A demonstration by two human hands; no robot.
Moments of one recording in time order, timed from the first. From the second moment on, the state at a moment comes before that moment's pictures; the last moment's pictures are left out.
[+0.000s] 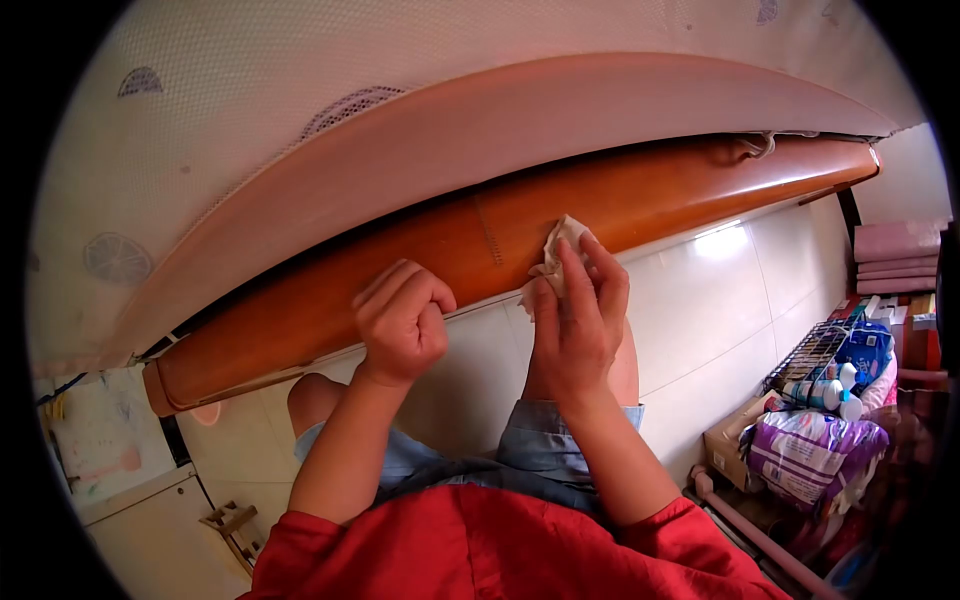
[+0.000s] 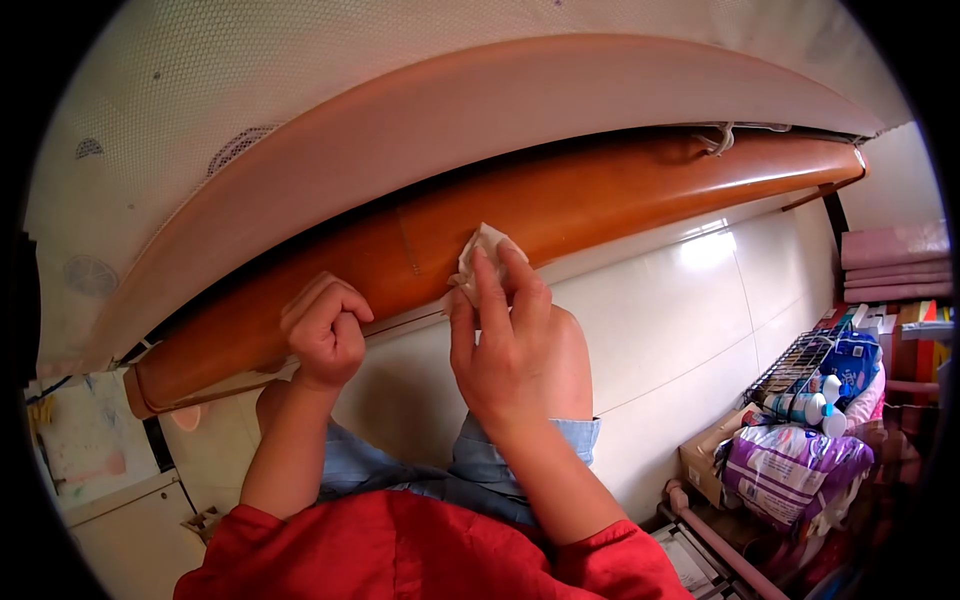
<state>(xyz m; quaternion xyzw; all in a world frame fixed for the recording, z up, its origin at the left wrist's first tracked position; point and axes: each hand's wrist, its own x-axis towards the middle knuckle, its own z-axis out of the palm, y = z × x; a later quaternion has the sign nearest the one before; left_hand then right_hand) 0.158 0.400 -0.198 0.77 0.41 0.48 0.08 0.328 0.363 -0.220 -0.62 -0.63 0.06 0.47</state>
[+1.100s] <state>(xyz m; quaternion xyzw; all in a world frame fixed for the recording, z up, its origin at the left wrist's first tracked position) 0.157 0.405 -0.192 0.86 0.43 0.28 -0.01 0.356 0.384 -0.195 -0.55 -0.69 0.13 0.45</state>
